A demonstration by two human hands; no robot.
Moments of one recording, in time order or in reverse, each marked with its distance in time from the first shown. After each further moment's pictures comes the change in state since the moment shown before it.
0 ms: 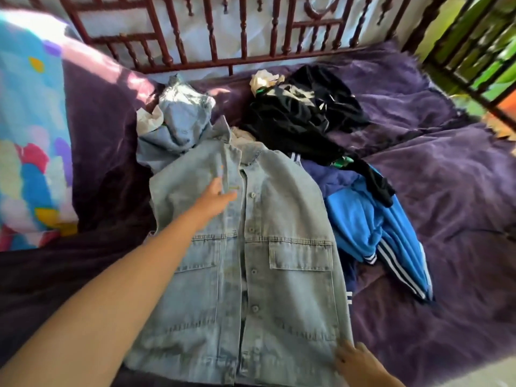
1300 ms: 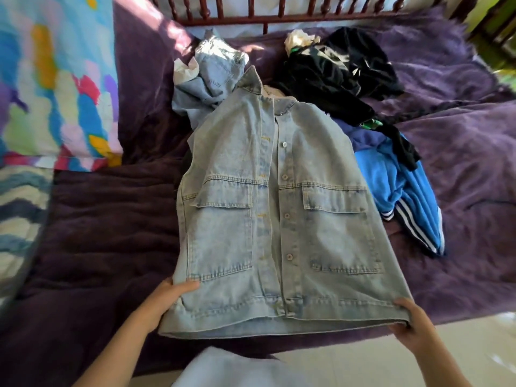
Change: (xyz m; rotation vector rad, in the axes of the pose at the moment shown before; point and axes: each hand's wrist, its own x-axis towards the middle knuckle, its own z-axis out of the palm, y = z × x) left_hand -0.241 -0.248 -0.052 -0.235 0.055 -0.524; right_hand -0.068 0.018 0.019 2.015 0.358 1.151
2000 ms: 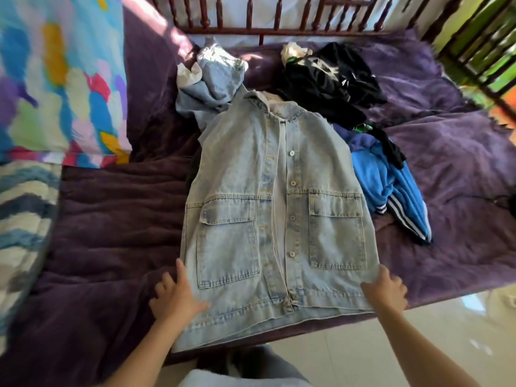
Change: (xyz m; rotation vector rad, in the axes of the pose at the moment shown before) left_hand -0.024 -0.022 -0.014 1.080 0.277 0.056; right_hand -0.068 0.040 0.069 -1.246 0.432 -0.496
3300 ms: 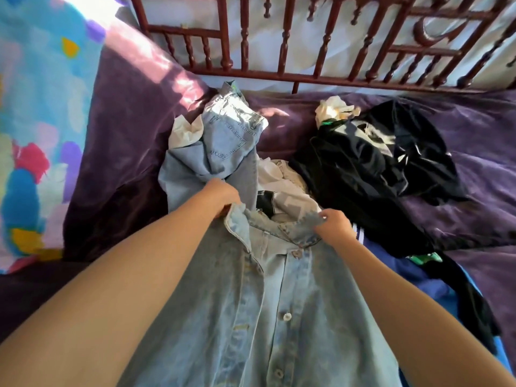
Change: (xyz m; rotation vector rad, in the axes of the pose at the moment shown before) left_hand 0.321 0.340 -0.316 -0.441 0.074 0.010; right_hand 0.304 -0.445 -0.083 0.122 -0.235 -0.599
